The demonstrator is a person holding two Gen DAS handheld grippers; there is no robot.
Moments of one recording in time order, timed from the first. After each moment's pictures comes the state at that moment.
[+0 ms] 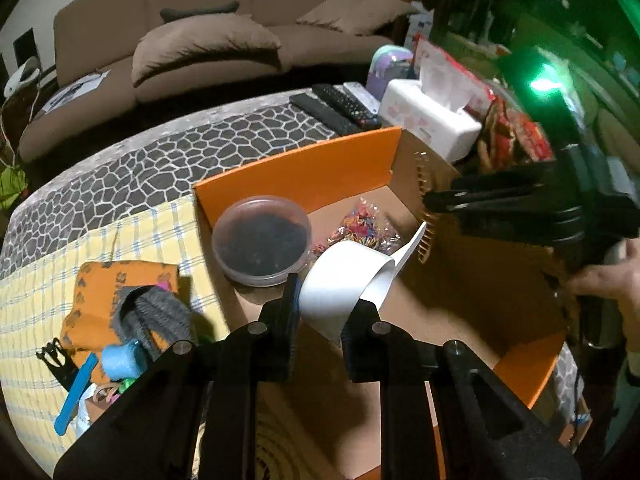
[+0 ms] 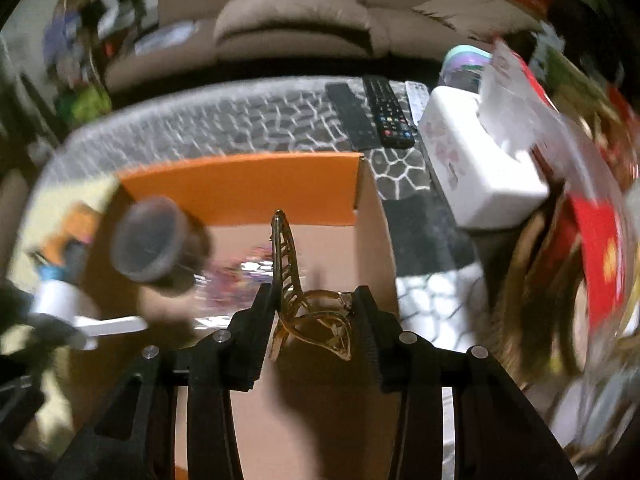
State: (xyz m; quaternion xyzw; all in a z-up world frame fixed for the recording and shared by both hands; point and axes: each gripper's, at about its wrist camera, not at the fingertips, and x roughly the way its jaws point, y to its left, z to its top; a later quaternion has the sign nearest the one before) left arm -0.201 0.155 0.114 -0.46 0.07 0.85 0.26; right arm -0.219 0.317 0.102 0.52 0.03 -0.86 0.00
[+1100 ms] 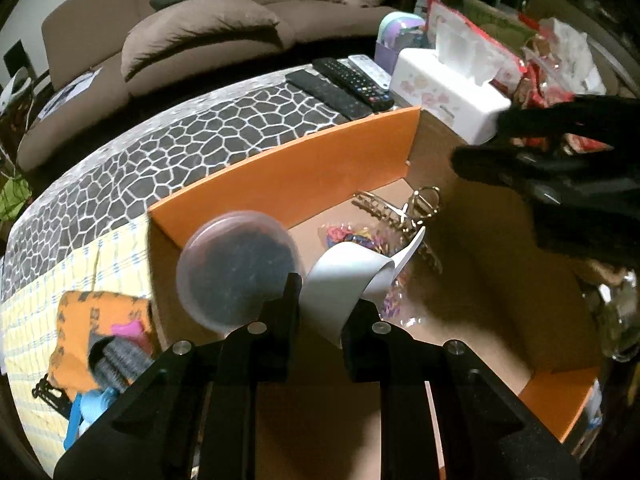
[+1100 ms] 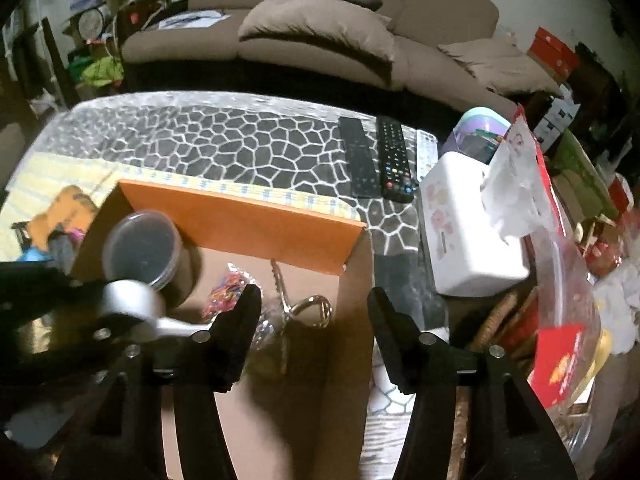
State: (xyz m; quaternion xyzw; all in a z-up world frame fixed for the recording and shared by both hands) left arm -0.242 0.206 0.085 -0.49 0.12 0.83 0.23; right arm -0.235 0.305 0.132 0.49 0.11 -0.87 0.02
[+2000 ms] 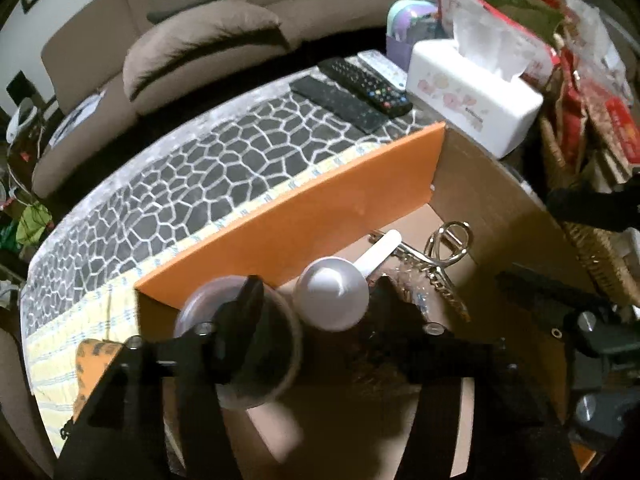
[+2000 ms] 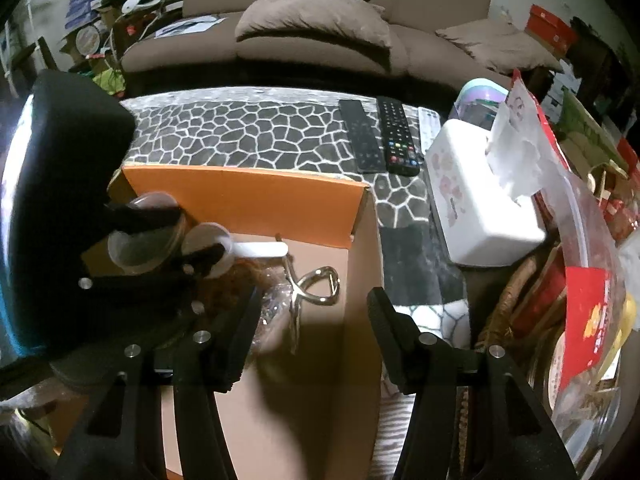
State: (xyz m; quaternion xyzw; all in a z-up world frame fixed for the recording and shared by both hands) left arm -0.271 0.240 0.085 -0.48 0.17 0.84 0.19; right arm -0.214 0.319 0.115 0.49 0.06 -0.87 0.03
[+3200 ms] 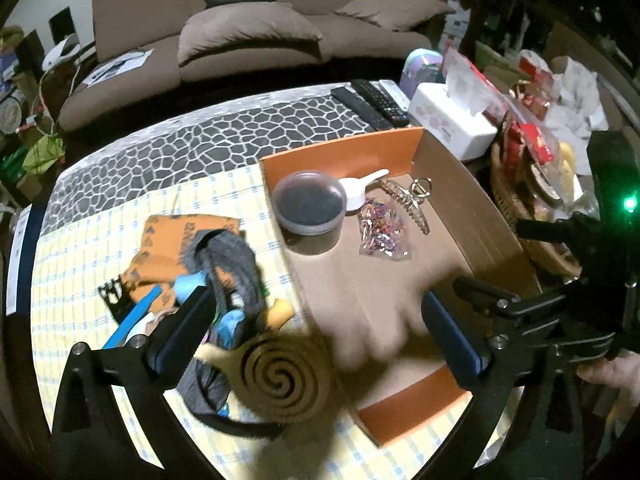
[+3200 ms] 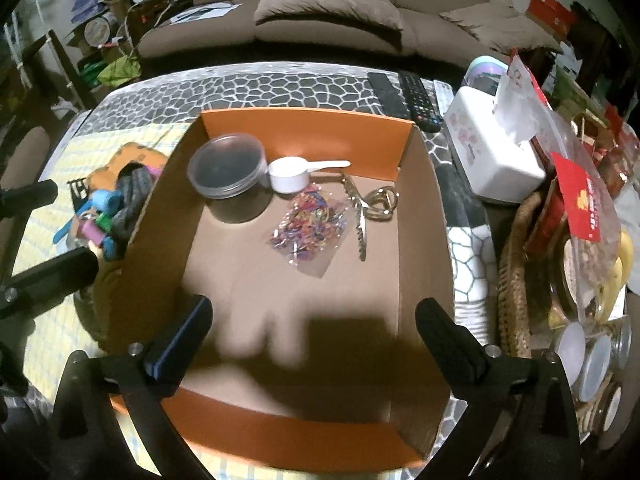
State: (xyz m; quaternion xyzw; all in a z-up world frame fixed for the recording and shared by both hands) left arm -0.159 0.111 0.167 -0.49 0.06 0.85 0.19; right arm -0.131 0.262 0.128 0.52 0.04 -0.85 0.03
